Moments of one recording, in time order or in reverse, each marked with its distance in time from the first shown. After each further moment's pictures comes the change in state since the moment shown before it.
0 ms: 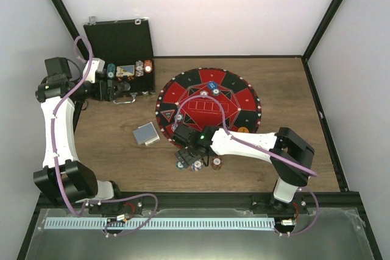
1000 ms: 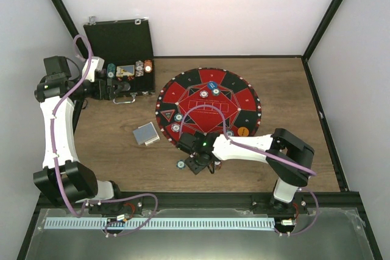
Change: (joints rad) left arm 0.000 0.000 0.016 -0.001 0.003 0.000; right arm 0.012 0.000 -0.138 0.041 -0.072 -0.012
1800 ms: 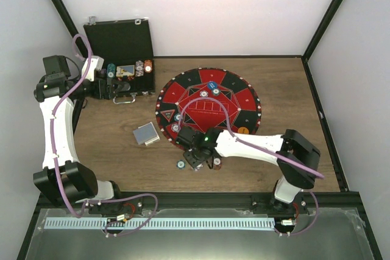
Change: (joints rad) left arm 0.000 0.000 0.013 -0.002 -0.001 0.000; right arm -0.002 -0.047 0.072 -0.071 0.040 0.006
